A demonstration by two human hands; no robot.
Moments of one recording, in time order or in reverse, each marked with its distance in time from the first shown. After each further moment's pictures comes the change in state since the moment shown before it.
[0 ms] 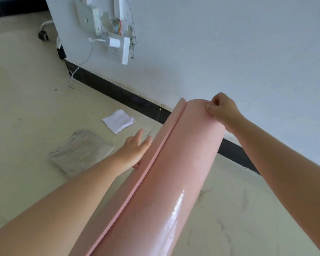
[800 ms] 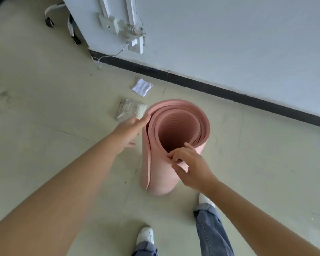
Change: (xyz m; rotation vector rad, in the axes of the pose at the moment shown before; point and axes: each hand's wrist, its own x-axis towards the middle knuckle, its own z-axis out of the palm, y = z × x) left_hand -0.350 0.129 -0.228 -0.169 -0.129 -0.348; right_hand -0.417 -0.255 -0.093 0.116 -0.216 -0.350
